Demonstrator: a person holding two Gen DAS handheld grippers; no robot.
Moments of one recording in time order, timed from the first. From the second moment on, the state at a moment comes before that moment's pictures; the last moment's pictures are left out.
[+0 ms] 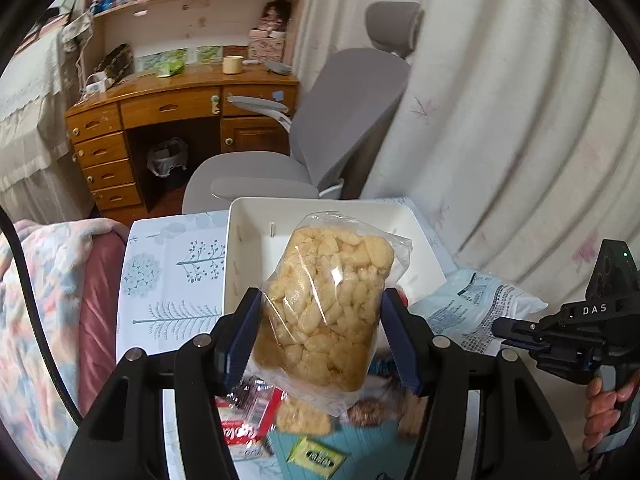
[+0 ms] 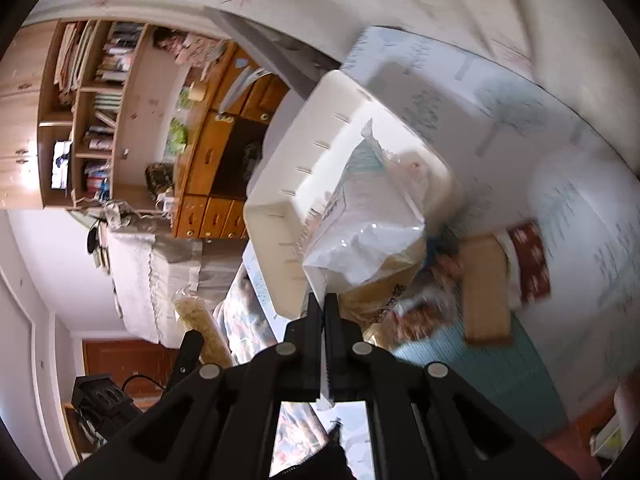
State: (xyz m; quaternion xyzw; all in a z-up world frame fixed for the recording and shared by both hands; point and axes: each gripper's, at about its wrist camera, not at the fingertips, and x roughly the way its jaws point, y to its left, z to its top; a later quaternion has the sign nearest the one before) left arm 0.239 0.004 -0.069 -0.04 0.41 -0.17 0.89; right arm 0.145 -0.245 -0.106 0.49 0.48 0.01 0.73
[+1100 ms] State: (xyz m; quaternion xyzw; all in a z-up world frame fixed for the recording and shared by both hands) left arm 0.293 -0.002 -0.123 -0.07 0.51 -0.05 0.85; right arm 0.242 -0.258 -0.143 0.38 0.49 0.05 0.78
